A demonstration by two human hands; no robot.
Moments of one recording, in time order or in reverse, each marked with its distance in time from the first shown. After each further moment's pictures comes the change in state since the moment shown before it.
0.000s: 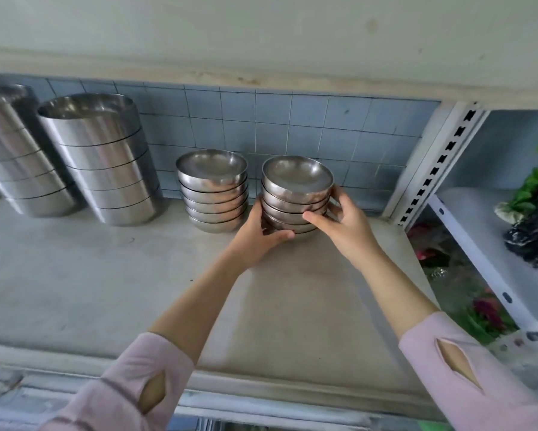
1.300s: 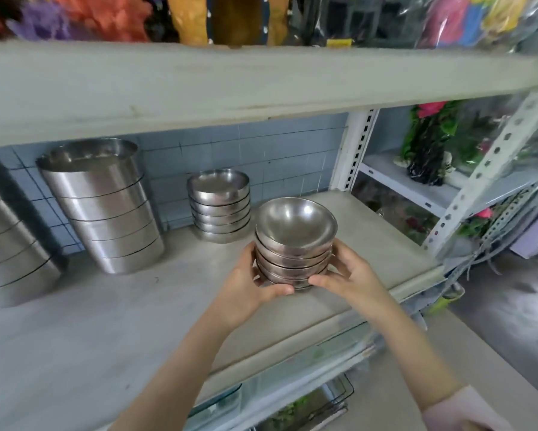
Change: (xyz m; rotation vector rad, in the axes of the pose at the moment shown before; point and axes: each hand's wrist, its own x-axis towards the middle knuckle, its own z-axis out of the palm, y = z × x) left_hand -0.109 -0.012 -0.122 -0.129 -0.506 0.071; right_hand -0.186 -0.065 0.126 0.012 0.299 0.173
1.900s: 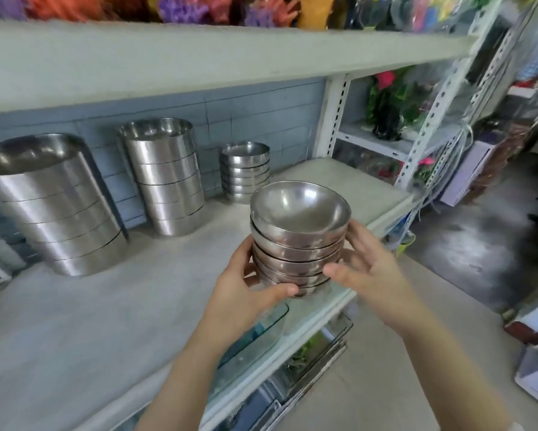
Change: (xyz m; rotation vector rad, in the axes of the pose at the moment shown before) left_hand -0.181 0.030 -0.116 -0.029 -0.114 0.099; right_hand -0.170 -0.091 0.170 0.033 0.236 -0.079
